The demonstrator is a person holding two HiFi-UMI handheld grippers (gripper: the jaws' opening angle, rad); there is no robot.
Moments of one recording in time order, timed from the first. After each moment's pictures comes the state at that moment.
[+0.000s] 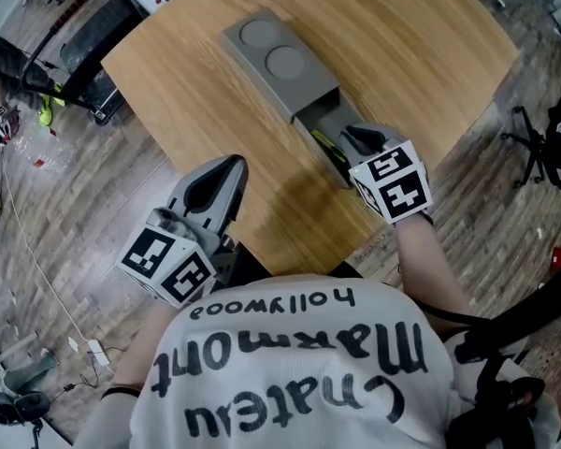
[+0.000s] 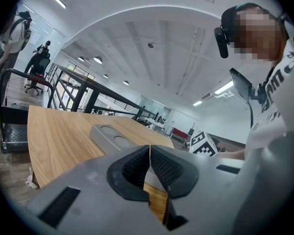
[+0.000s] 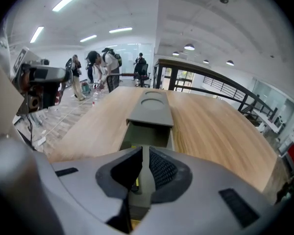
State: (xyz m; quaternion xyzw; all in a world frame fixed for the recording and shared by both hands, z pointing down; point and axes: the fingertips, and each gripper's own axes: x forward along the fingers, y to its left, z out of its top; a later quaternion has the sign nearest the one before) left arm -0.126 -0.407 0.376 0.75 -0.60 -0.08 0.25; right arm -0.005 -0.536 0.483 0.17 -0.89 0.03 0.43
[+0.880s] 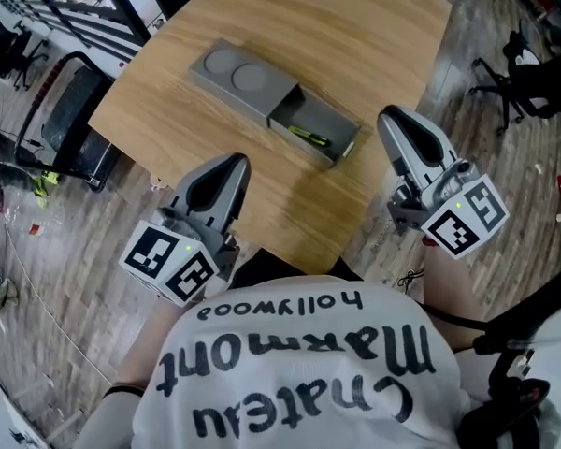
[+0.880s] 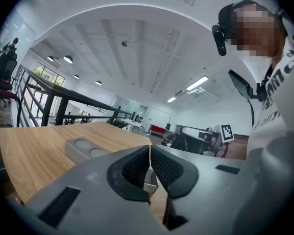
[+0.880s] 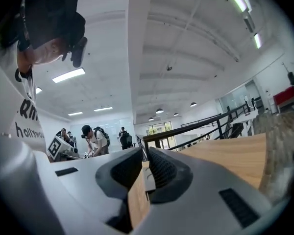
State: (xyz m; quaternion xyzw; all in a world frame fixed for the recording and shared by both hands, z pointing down) left arm -0.102 -0.382 0.328 0.85 -0.49 -0.05 0.18; right arm 0.065 -0.455 0.276 0.28 -0.95 0.09 -0.02
